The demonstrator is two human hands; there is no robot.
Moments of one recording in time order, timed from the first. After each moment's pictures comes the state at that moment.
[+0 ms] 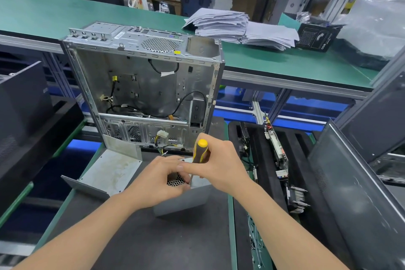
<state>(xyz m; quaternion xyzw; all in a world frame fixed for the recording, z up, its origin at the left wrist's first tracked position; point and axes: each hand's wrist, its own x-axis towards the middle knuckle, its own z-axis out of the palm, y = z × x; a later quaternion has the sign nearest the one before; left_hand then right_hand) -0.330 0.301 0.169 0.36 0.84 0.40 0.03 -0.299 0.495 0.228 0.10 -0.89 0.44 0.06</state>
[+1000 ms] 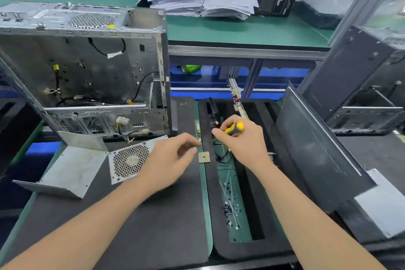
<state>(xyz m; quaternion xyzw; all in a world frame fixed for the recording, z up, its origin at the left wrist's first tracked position) -0.304 0.403 0.169 0.33 0.83 0.44 0.03 -0.257 0.627 0.196 -0.10 -0.88 0.42 0.20</state>
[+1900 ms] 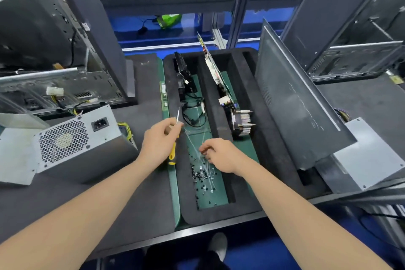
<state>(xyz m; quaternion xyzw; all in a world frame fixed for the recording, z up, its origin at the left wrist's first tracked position) -0.298 0.498 0.064 0.12 0.88 0.44 0.15 -0.200 0.687 0.062 -0.17 -0.86 0.41 -0.23</state>
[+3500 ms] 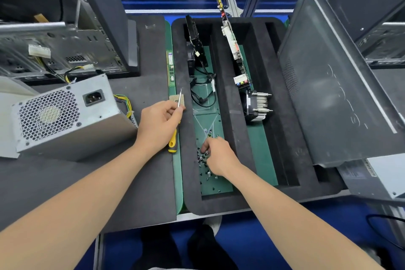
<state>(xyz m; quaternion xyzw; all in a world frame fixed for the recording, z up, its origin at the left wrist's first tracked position) -0.302 0.489 0.041 0.14 0.87 0.47 0.07 -0.198 0.648 -0.001 -0.22 -0.88 0.32 -0.26</state>
